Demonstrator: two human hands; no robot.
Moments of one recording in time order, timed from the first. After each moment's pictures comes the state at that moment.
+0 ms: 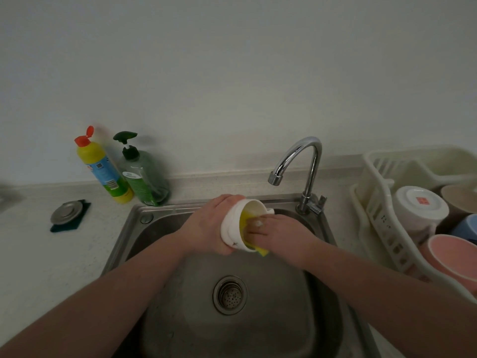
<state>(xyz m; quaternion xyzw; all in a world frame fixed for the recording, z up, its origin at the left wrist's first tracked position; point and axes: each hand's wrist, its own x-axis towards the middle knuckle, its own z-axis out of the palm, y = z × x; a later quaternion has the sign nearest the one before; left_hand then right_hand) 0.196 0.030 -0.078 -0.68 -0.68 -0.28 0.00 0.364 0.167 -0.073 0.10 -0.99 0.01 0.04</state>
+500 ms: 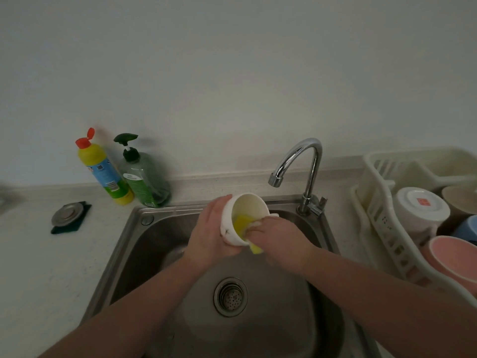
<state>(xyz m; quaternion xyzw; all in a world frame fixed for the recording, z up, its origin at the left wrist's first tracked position) 0.222 0.023 -0.102 -0.55 -0.73 -0.41 0.06 0.363 0.154 -0.073 0.06 -0.99 0.06 0.13</state>
